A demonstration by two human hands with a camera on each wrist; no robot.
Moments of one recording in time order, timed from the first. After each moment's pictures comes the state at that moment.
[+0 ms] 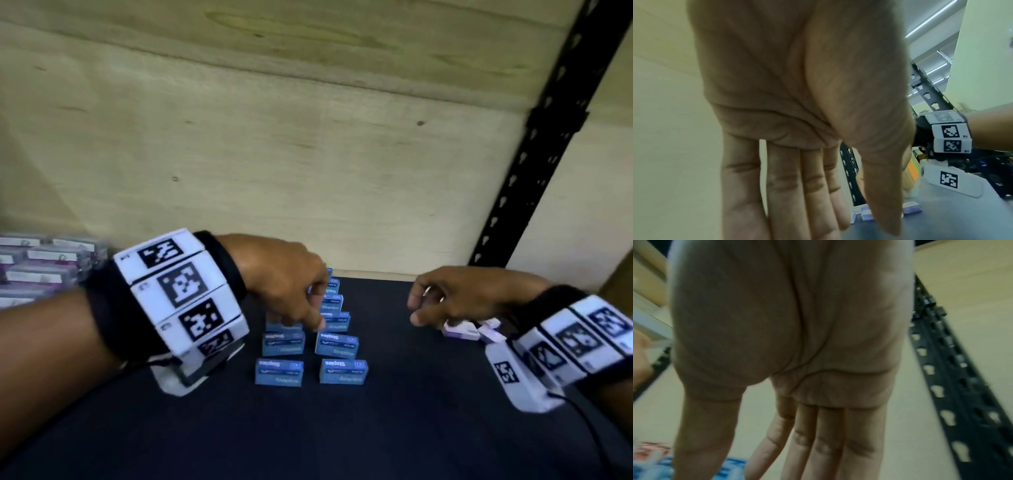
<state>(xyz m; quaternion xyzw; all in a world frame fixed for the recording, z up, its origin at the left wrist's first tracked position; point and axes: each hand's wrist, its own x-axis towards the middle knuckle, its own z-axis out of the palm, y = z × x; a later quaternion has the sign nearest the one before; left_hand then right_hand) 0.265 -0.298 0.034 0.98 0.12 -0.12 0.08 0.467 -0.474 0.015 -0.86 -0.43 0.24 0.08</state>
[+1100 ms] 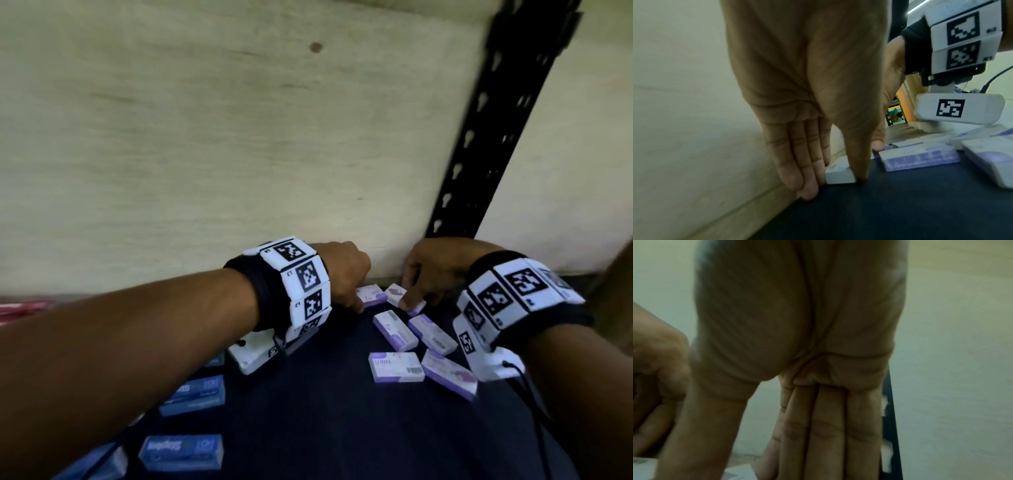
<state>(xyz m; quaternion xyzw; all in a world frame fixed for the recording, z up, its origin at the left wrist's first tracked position) 0.536 -0.332 -0.029 1.00 0.03 -0.08 -0.02 0.639 -0.463 -0.008 -0.93 -0.31 0.18 -0.01</state>
